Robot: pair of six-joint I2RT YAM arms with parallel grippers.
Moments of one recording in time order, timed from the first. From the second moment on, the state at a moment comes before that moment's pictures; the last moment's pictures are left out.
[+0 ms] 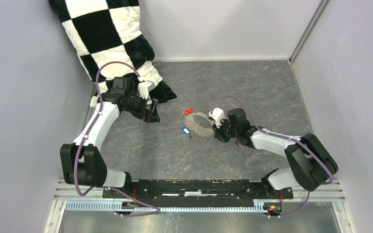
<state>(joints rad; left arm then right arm) -0.09 1.39 1.12 -0.79 0.58 0.32 0.56 1.41 0.56 0.09 -0.31 -0.26</state>
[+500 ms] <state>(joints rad) -0.14 1.39 1.15 -0.82 0.55 0.32 0.59 1.45 0.59 0.09 -0.28 -0.26</state>
